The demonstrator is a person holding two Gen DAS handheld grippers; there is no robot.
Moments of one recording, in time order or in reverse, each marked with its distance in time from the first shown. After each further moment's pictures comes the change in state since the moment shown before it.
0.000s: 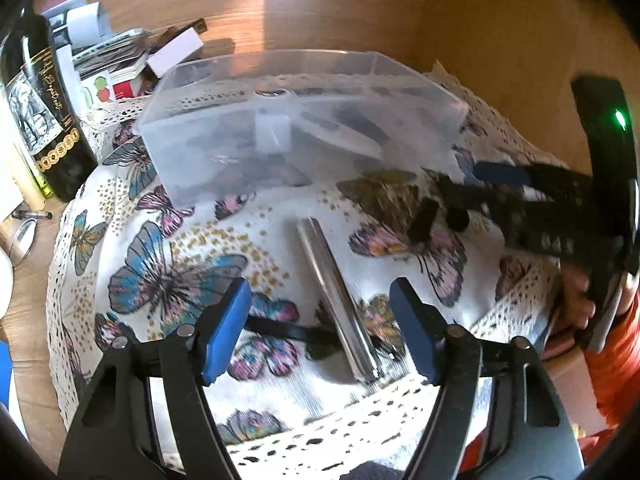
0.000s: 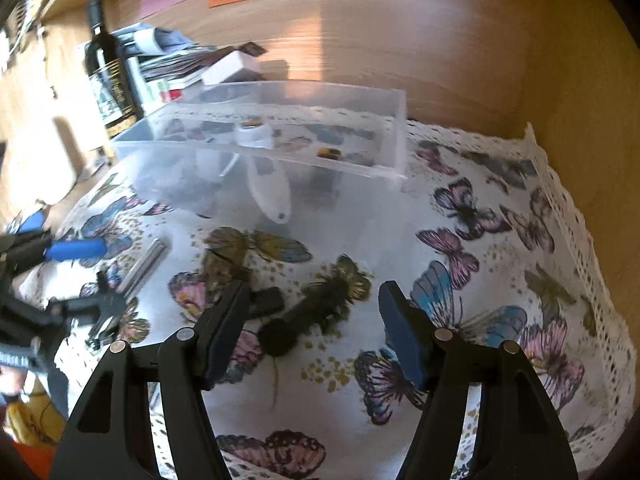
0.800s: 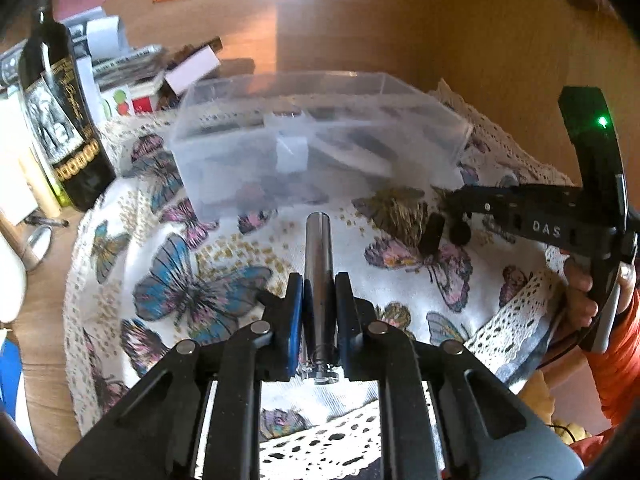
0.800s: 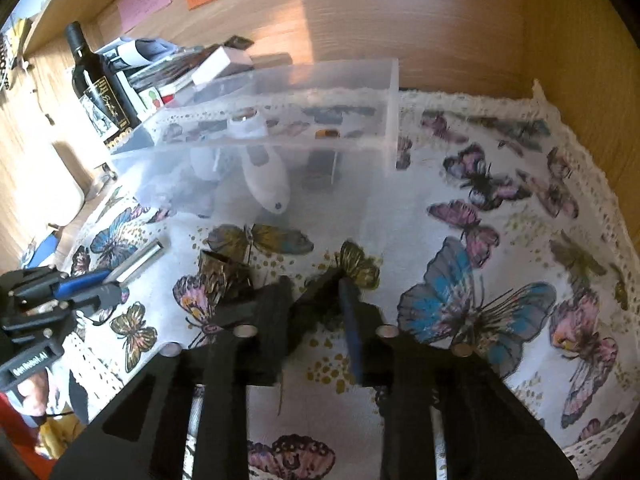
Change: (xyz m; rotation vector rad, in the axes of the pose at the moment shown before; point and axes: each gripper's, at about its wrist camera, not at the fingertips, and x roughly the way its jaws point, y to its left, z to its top) left arm -0.021 0.014 0.004 -0.018 -0.082 0.022; right arm 0.005 -0.001 0.000 0.070 0.026 0.072
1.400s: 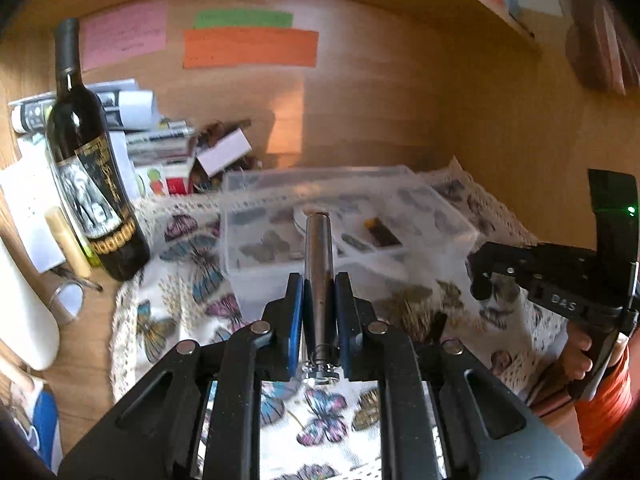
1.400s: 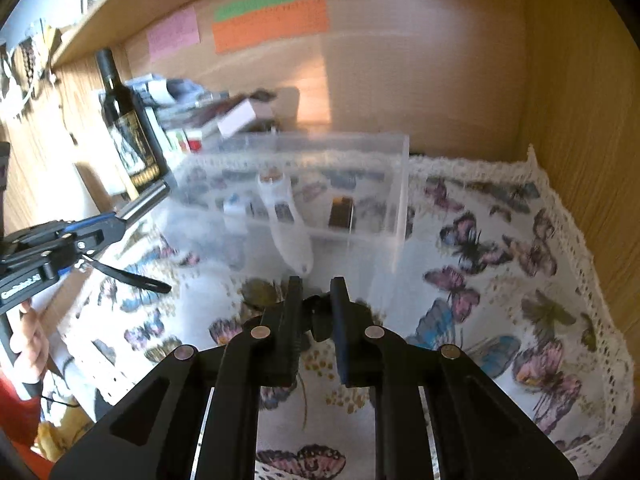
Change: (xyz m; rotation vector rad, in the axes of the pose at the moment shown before) left arm -0.035 0.027 0.060 -0.054 -0.180 0.023; right arm -0.039 0.015 0.025 -0.044 -0.156 0.012
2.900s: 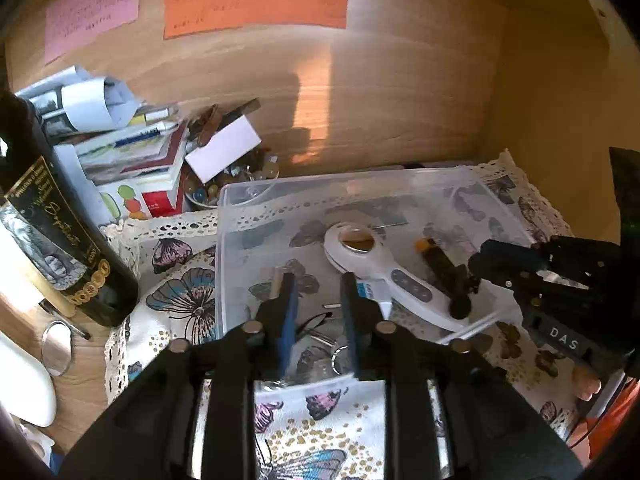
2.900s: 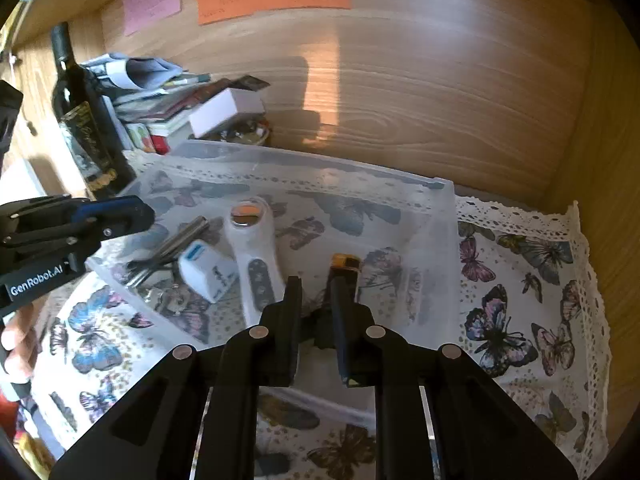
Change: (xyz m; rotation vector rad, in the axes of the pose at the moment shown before) left arm 0.082 0.024 0.046 0.011 0.120 0.066; right arm 0.080 0.010 0.053 -0.095 0.106 -0.051
